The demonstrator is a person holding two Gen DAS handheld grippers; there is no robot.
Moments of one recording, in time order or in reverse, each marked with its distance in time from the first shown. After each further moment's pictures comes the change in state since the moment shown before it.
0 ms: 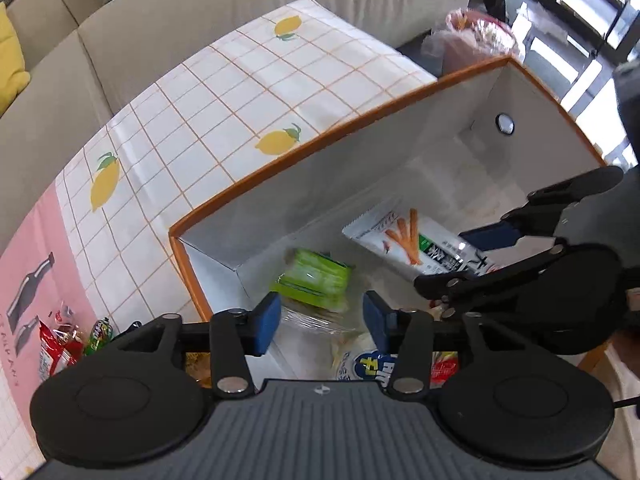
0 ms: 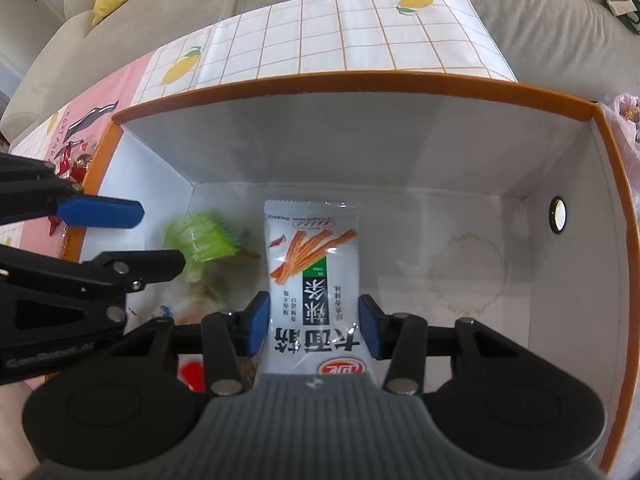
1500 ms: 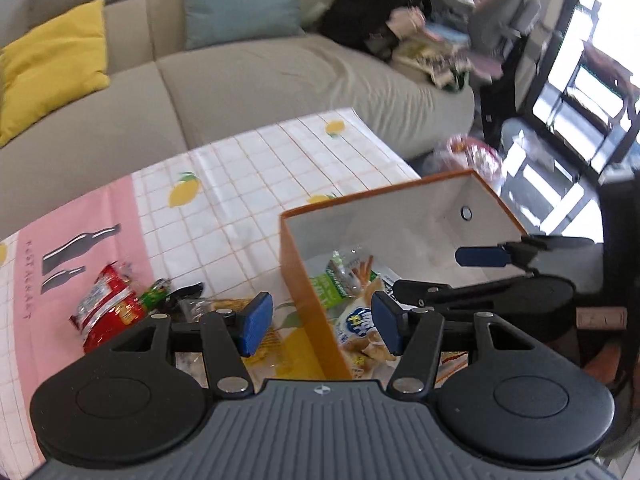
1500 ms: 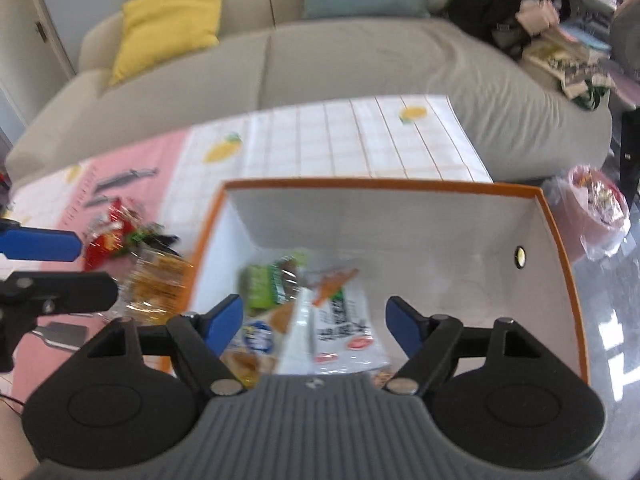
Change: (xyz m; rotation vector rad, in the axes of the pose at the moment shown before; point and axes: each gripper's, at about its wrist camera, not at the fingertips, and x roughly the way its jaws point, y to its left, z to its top) left arm -0.131 0.048 -0.110 -0.223 -0.346 -0.056; right arm -0.085 0.099 -0.038 -0.021 -0.328 -0.104
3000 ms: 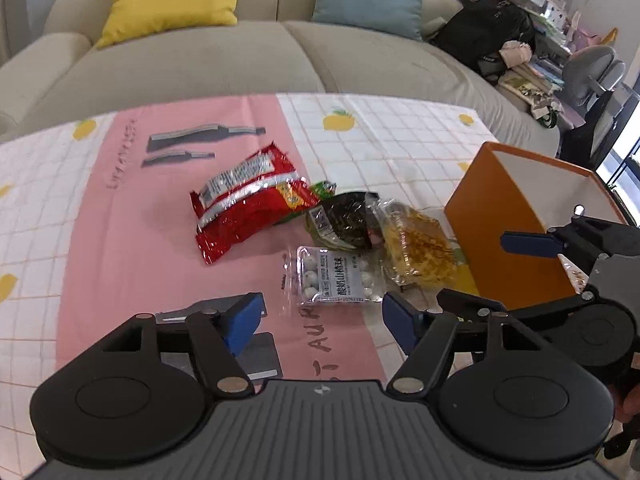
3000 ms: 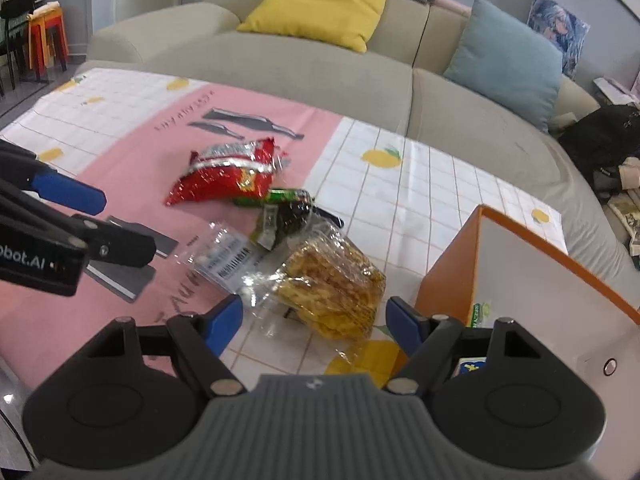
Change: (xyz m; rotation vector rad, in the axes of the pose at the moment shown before) left arm 0.012 0.155 -0.123 -0.233 -0.036 0.099; right arm 0.057 0.181 -0.061 -0.464 -0.085 -0.011
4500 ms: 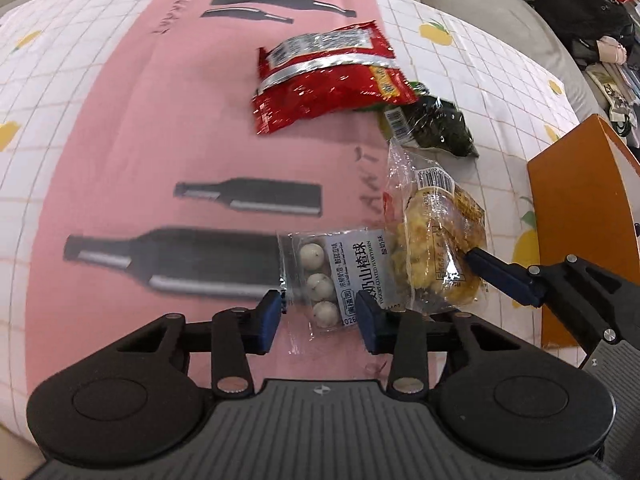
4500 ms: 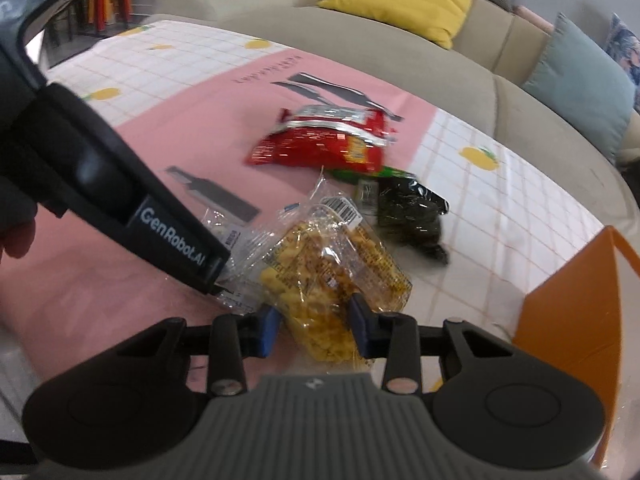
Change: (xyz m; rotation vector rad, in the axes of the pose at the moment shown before) left arm 0.041 0.040 -0.029 -0.277 0.284 0.064; right arm 0.036 0.068 -0.015 -0.168 0.019 0.134
